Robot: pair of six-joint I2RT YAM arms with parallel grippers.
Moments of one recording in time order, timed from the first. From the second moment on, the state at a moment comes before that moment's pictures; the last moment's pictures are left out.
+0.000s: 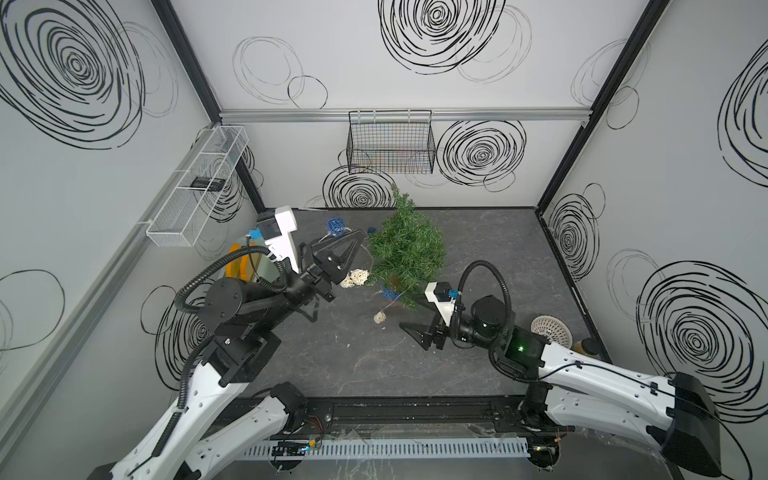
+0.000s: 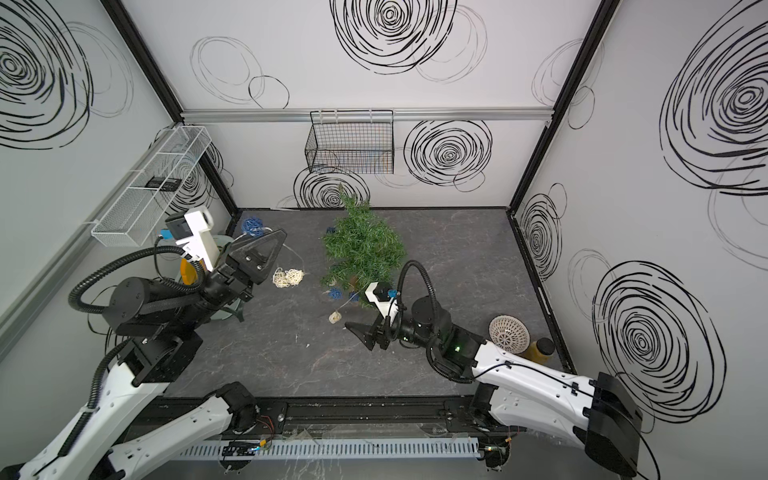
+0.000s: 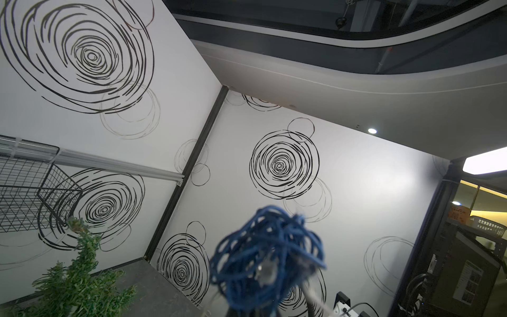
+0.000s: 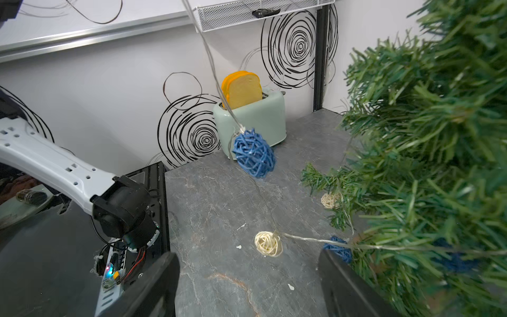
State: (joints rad) left arm -0.67 0.78 1.09 0.15 0.32 -0.65; right arm 1.04 0.96 0.55 0.28 -0.16 0.13
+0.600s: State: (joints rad) left arm -1.03 0.96 1.17 0.10 0.13 -0.48; right arm 1.07 0.66 0.39 0.46 -0.04 0.08
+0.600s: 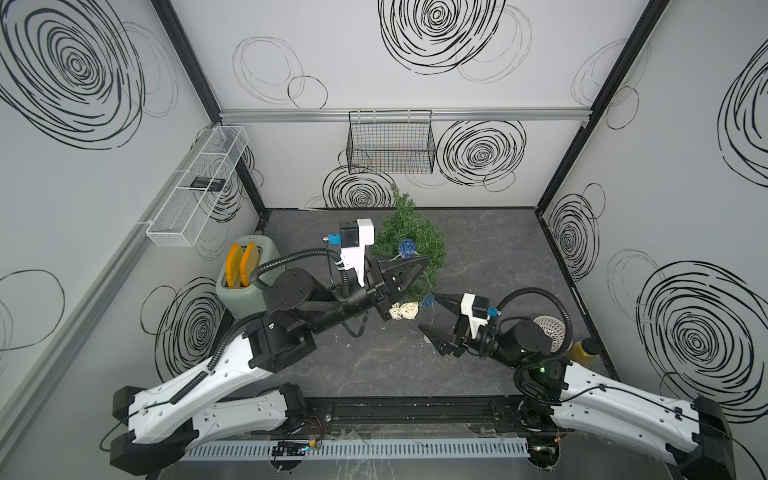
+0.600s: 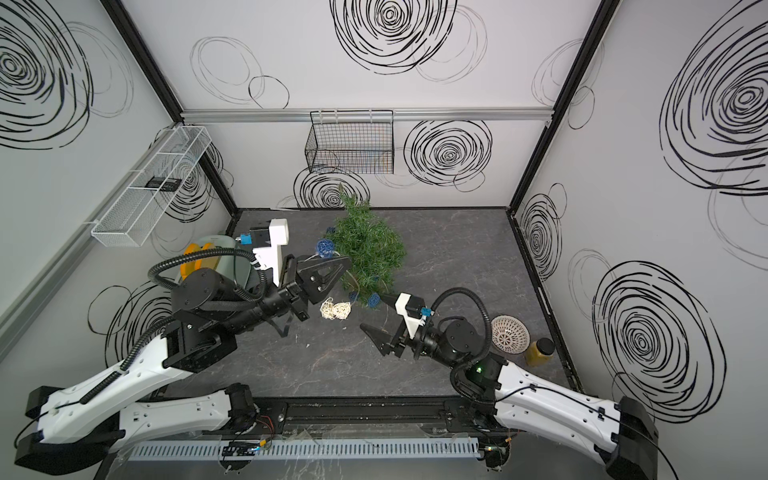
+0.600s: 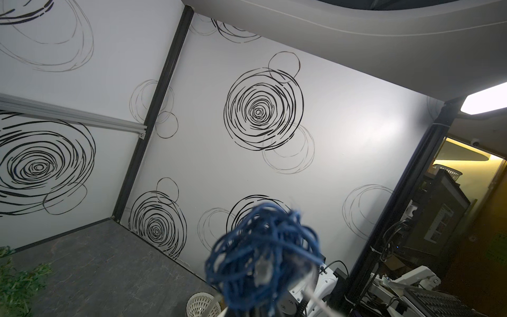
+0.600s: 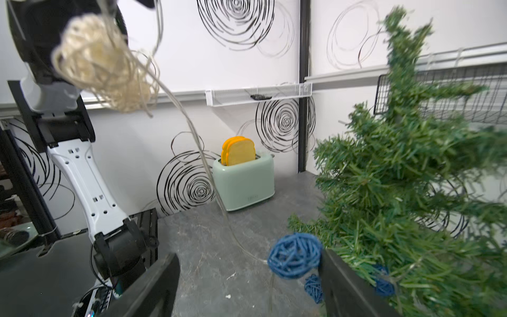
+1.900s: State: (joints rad) left arm -1.05 1.12 1.27 0.09 0.21 -0.49; right arm 1.00 0.66 0.43 0.39 0.08 0.13
